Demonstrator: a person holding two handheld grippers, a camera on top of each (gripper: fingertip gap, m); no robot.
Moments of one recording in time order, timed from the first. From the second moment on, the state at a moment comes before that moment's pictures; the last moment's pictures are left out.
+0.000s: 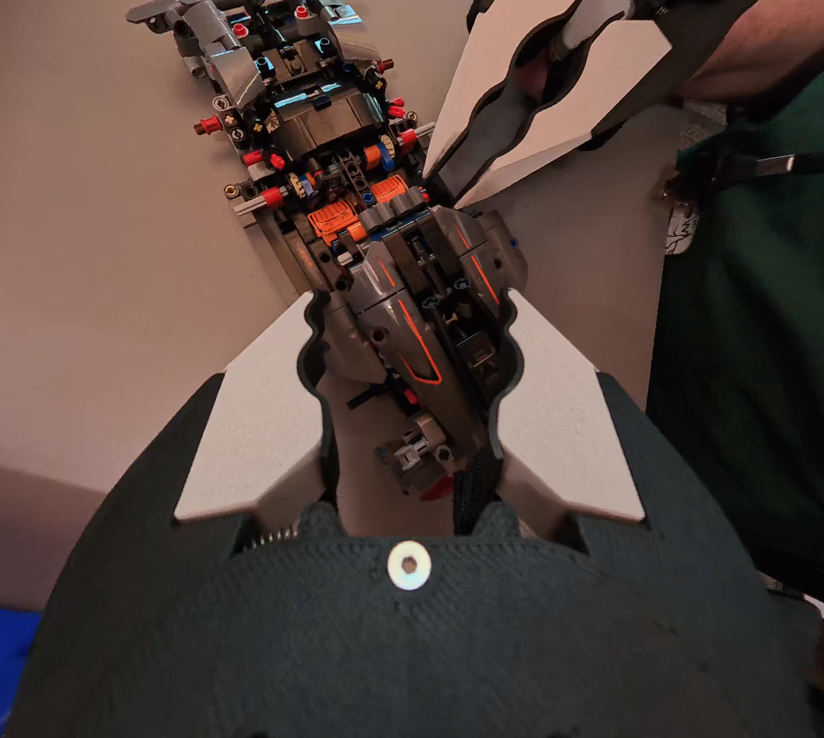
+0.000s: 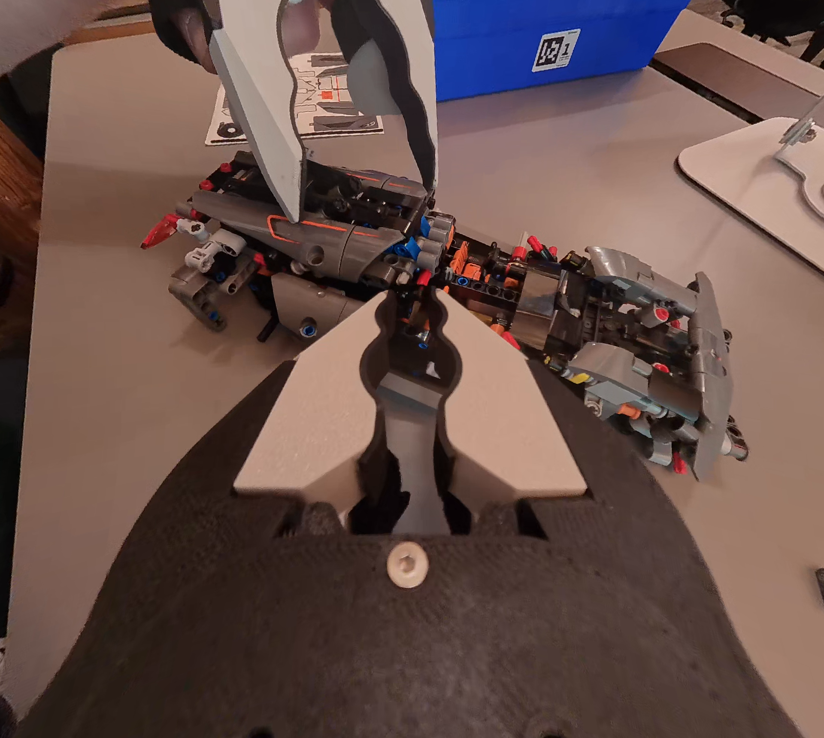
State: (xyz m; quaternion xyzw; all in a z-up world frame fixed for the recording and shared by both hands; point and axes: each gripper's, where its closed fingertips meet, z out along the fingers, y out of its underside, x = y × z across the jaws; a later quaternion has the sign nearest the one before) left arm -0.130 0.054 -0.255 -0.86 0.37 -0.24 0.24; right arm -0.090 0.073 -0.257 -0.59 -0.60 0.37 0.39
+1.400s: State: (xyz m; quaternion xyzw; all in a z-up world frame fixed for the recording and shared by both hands) left arm -0.114 0.055 -0.264 -0.82 0.43 -0.31 0.22; right arm -0.093 0.070 -0.261 -0.61 -0.59 0.39 0.36
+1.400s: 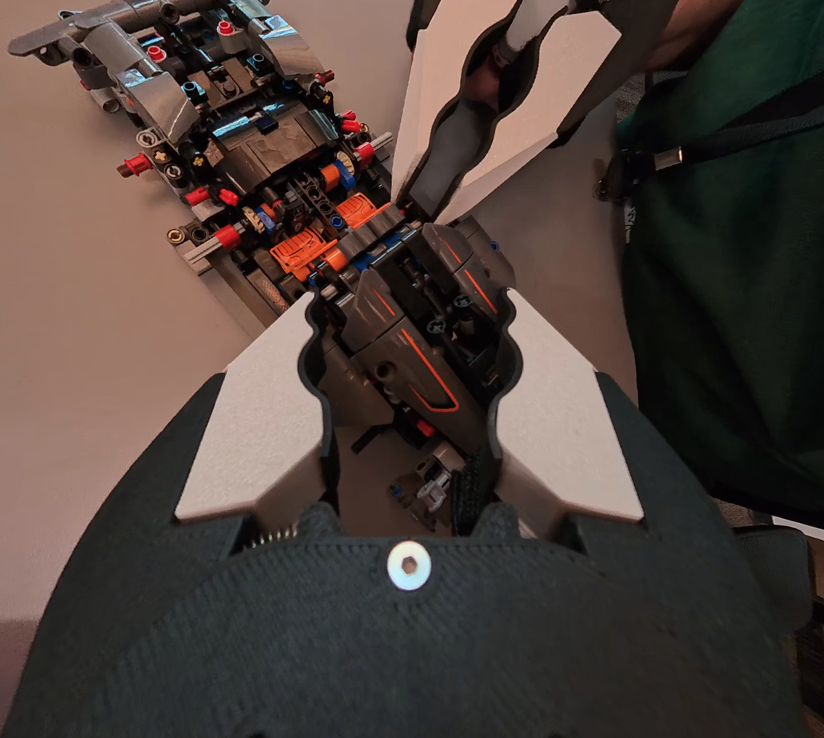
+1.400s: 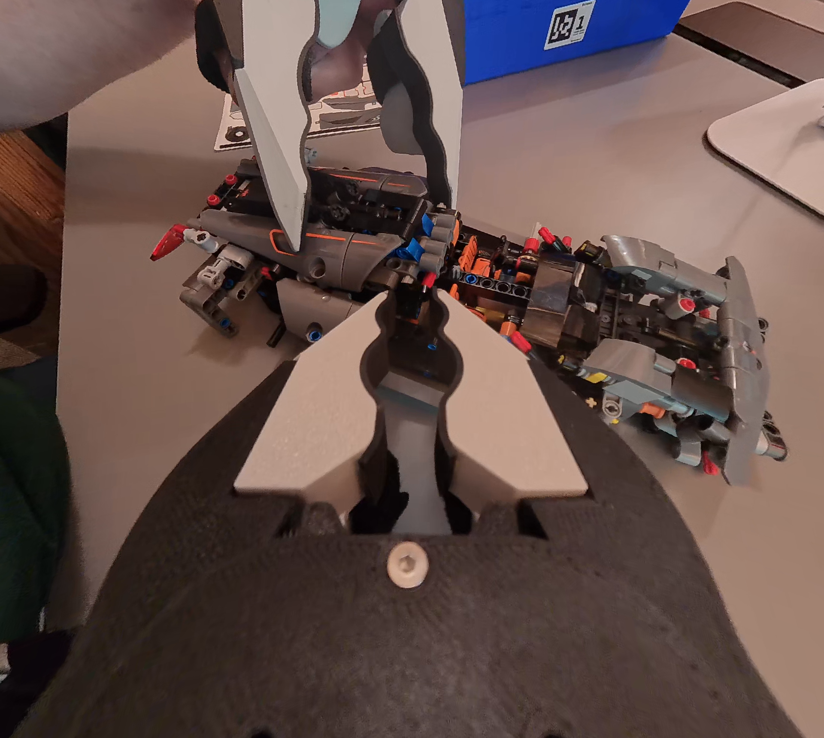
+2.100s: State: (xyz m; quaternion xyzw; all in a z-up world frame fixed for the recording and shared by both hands) left arm -0.115 0.056 -0.268 -0.82 0.42 -0.31 0.23; right arm -0.097 0.069 -0.261 -0.63 -0.57 0.36 0.37
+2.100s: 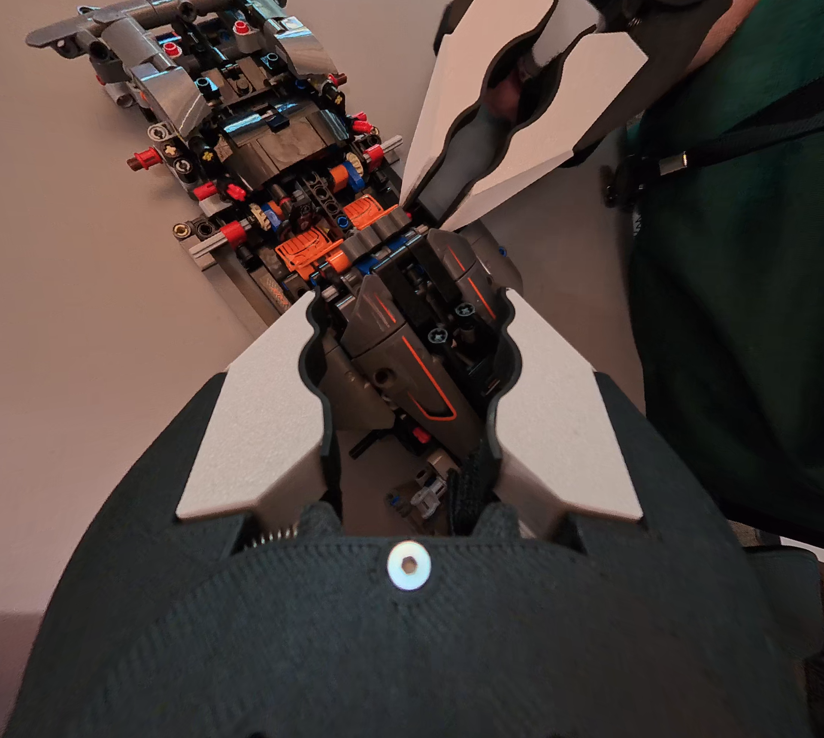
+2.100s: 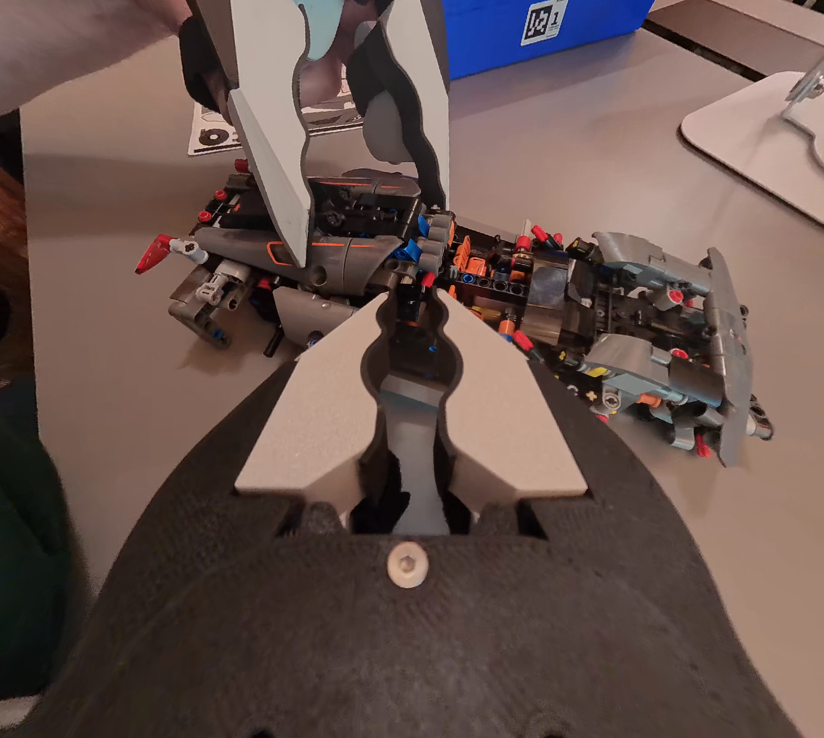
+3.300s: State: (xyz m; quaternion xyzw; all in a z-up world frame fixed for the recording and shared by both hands) left arm -0.115 0.056 -0.267 -0.82 0.42 -0.31 0.22; right arm -0.095 0.067 -0.263 -0.59 -0.62 0.37 0.36
